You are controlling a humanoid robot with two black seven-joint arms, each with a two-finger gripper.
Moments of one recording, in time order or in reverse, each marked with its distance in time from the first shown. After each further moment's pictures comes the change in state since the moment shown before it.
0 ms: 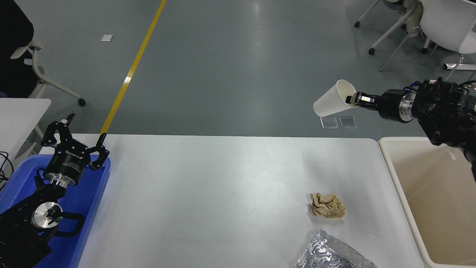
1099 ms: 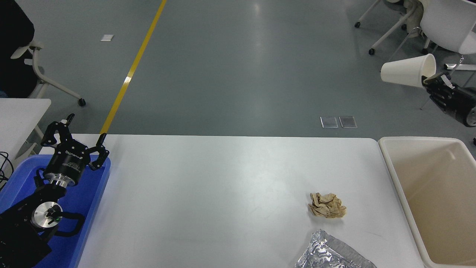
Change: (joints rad) left arm 0.000 0.000 0.000 0.000 0.000 0.000 0.000; right arm -0.191 -0.144 0.413 -0.152 0.224 -0.010 -0.123
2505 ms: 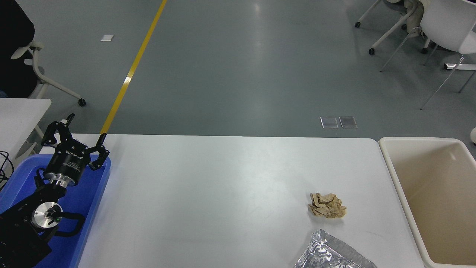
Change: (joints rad) left arm 0.000 0.000 0.000 0.000 0.000 0.000 0.000; right arm -0.192 -0.049 0.105 -0.008 0.079 -0.286 -0.515
